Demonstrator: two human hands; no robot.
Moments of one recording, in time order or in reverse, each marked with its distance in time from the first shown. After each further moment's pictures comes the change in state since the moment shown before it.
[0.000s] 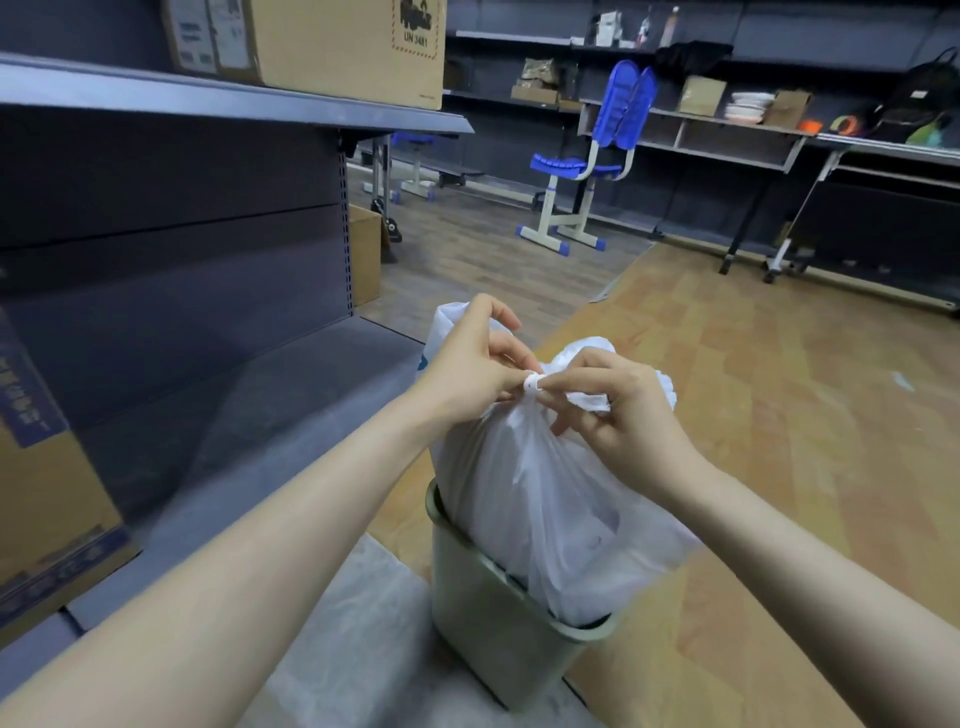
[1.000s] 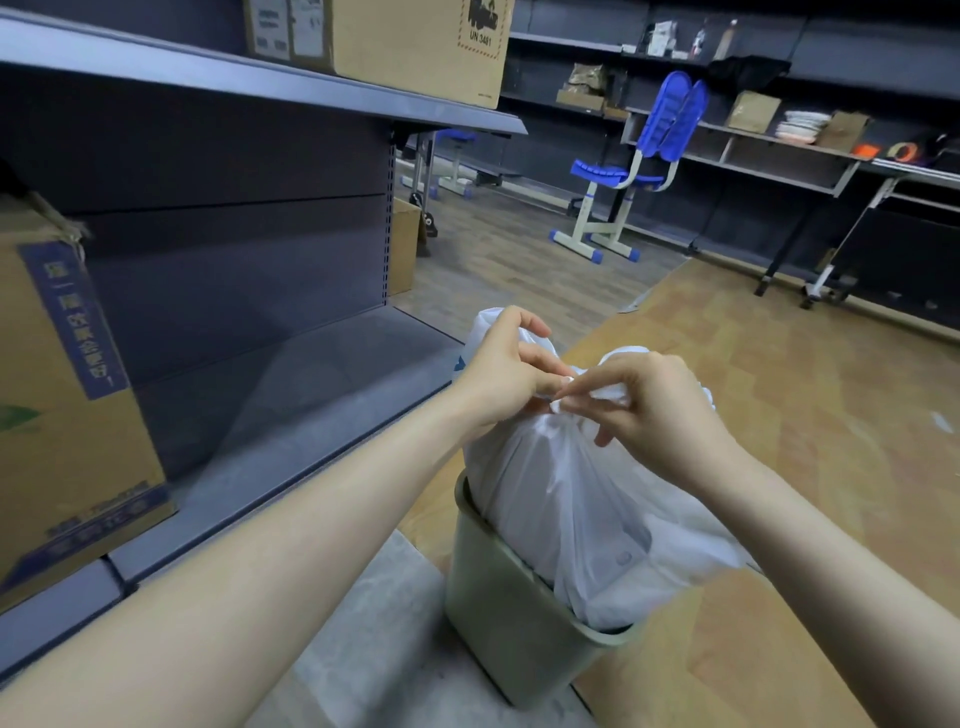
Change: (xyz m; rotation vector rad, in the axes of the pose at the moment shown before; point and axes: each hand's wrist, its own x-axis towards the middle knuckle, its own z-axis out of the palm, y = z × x) left_hand -0.008 -0.007 -0.007 -0.088 0.070 -0.087; right_hand 0.017 -0.029 -0.004 -0.229 -0.222 0.205
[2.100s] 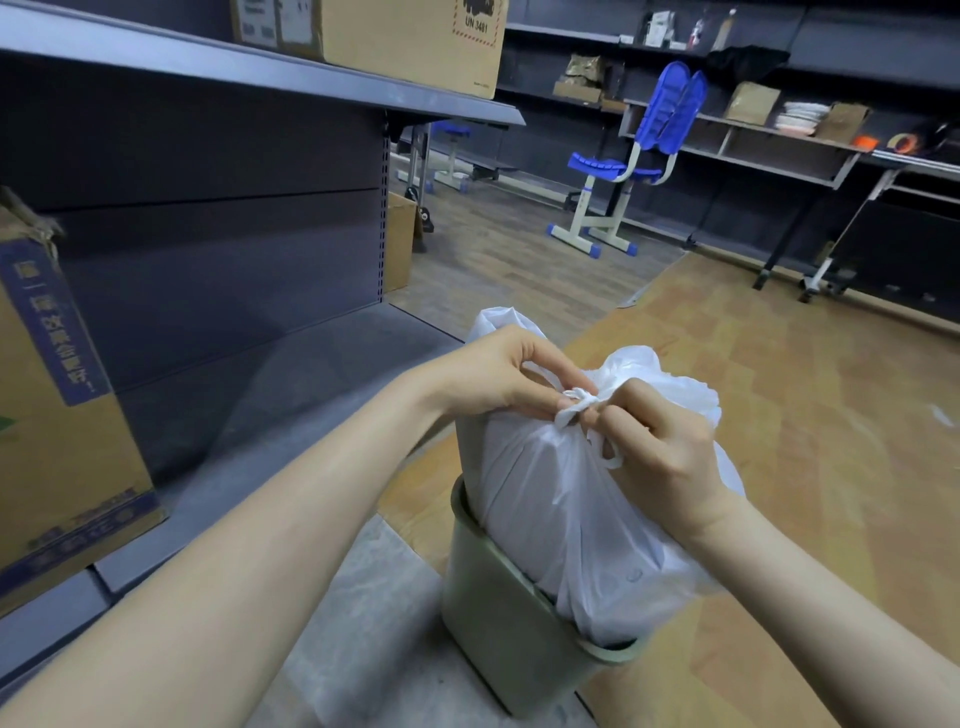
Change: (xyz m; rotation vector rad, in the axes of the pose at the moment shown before) left_hand 0.009 0.005 -0.020 0.286 -0.413 0.064; right_hand -0.004 0.042 0.041 -0.326 0.556 -0.651
